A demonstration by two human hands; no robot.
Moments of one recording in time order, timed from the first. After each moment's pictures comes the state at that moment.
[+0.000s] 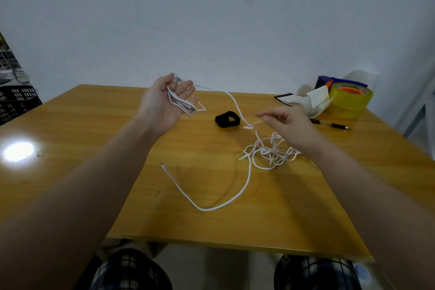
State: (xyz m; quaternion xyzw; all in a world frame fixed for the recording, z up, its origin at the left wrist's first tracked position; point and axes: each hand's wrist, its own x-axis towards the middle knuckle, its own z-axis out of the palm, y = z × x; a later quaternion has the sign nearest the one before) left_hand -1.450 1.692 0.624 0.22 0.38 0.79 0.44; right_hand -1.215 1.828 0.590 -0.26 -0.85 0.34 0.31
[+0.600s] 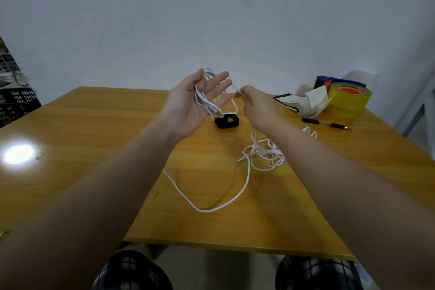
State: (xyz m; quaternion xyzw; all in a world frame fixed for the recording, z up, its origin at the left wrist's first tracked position) left_hand -1.400 1.700 0.635 0.32 0.33 0.72 0.52; right_hand -1.289 1.829 0.607 -0.32 -0.85 0.28 0.32
